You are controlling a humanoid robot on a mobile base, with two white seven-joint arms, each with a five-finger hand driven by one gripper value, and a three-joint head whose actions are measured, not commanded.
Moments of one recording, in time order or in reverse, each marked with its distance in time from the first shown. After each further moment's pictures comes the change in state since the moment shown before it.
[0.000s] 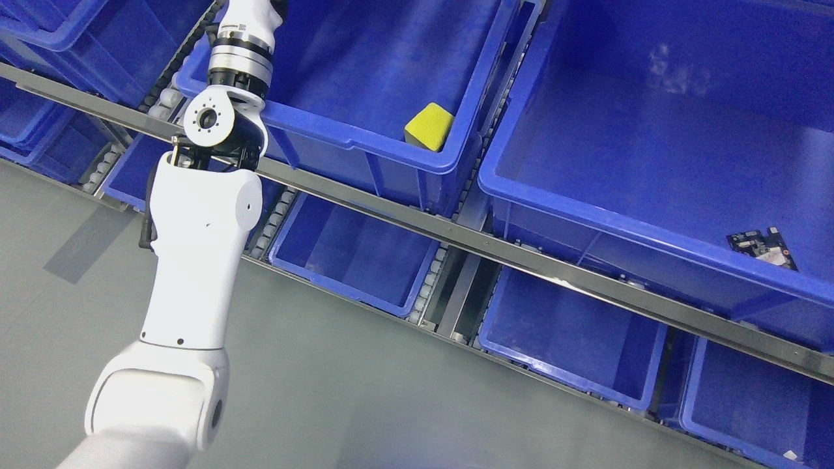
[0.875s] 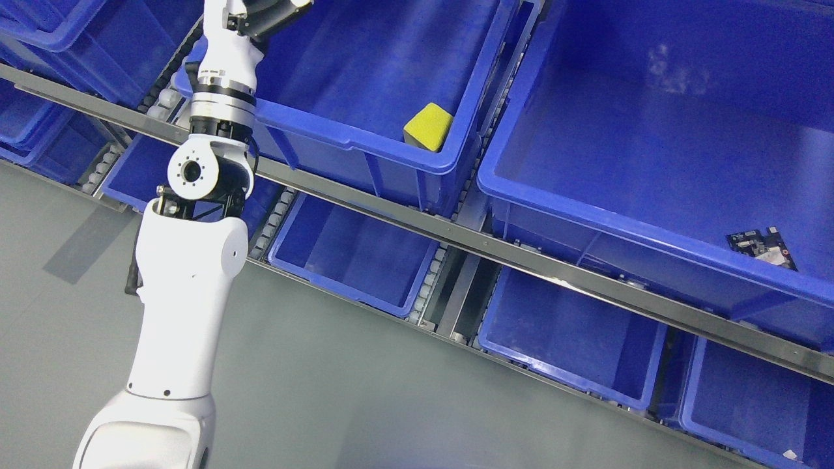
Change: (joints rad) left arm 0.180 0.061 0.012 -0.202 -0.005 -0.053 0.000; right arm 0.000 0.000 0.000 0.000 0.000 0.000 0.000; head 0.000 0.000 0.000
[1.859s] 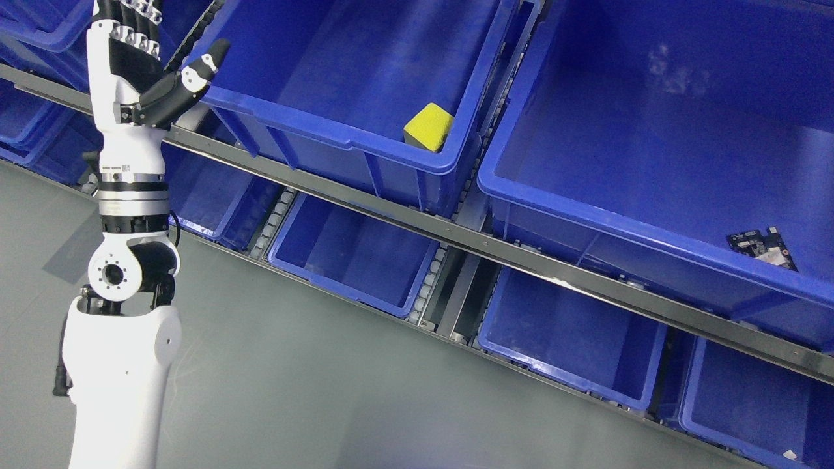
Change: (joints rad) left arm 0.287 0.114 0.141 -0.221 -0.002 -0.176 0.006; right arm 0.000 0.000 0.000 0.000 0.000 0.000 0.000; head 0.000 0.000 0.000
